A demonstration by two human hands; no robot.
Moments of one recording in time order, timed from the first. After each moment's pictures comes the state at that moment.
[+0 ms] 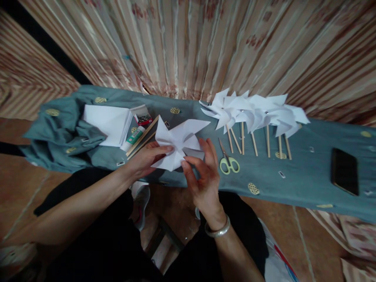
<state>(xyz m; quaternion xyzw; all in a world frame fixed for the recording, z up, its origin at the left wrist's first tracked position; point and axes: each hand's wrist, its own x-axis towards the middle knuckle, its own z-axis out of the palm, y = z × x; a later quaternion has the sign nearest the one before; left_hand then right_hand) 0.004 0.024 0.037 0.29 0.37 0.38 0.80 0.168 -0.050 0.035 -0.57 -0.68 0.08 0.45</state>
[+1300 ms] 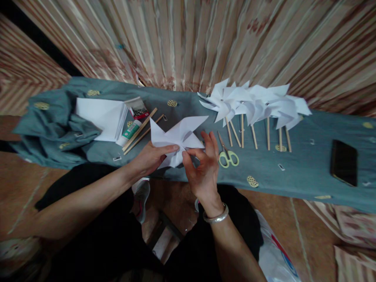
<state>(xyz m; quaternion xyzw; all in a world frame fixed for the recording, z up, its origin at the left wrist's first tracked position) 0.023 0.015 0.024 0.31 0.40 0.42 0.75 0.172 -0.040 0.022 -0.61 -0.66 0.06 0.43</state>
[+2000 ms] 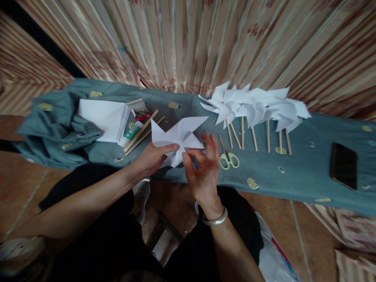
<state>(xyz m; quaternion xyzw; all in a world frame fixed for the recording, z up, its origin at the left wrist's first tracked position) 0.026 0.018 0.021 0.31 0.42 0.45 0.73 0.168 -0.040 0.026 -0.61 -0.66 0.03 0.43</state>
